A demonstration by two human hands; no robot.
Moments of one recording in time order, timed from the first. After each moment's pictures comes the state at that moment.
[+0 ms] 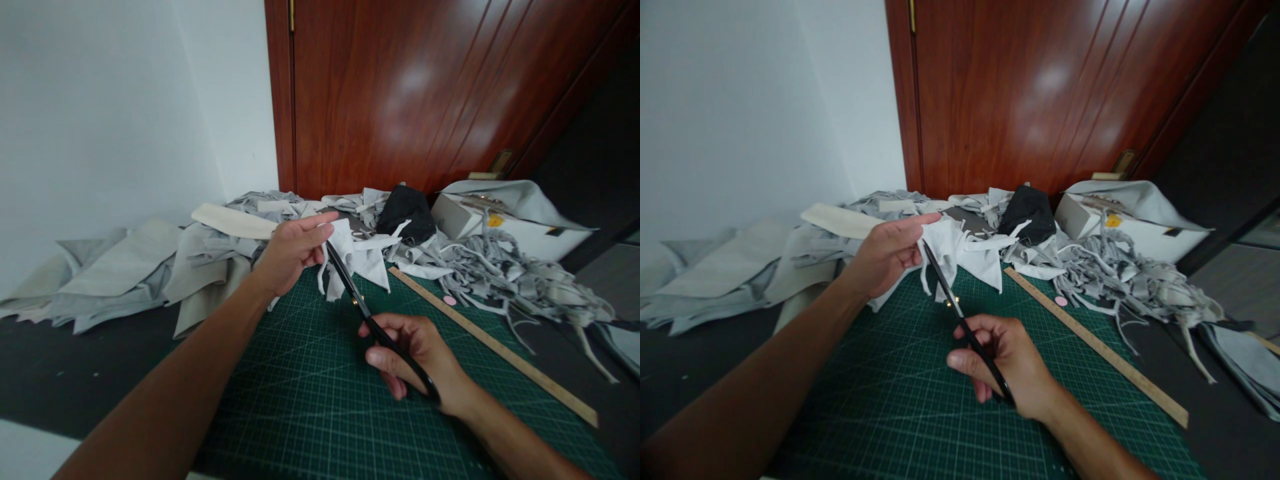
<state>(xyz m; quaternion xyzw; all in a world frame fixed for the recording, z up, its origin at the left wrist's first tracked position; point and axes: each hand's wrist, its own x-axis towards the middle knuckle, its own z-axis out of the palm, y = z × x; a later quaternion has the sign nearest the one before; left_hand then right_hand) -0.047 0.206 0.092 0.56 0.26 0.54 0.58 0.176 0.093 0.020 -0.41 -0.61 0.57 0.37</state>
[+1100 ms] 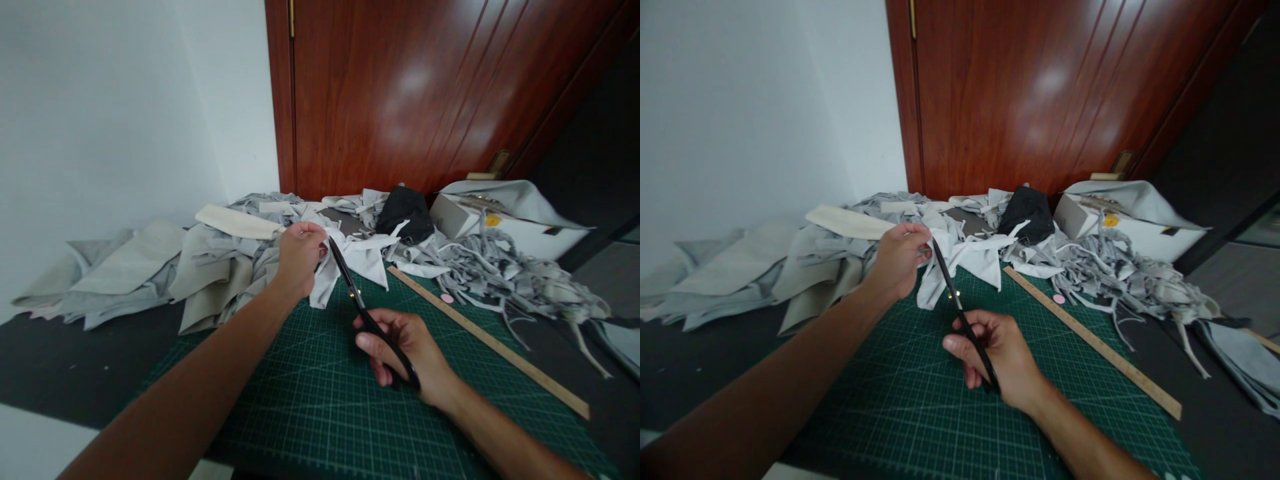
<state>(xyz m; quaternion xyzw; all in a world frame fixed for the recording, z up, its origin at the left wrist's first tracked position) -0.004 0.210 0.085 0.39 0.38 0.68 0.49 0.163 0.092 0.020 -0.44 -0.58 0.55 0.41</state>
